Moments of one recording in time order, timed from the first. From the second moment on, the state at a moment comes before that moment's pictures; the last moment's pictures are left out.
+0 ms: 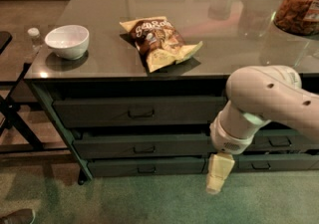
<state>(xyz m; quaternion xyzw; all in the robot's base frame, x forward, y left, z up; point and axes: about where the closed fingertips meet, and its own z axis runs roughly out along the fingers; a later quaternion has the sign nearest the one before) 0.416 -0.150 0.701 -0.61 0.79 0.08 0.06</state>
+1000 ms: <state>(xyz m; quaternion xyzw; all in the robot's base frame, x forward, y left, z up) 0.452 -0.121 0.613 -0.60 0.79 0.09 0.05</state>
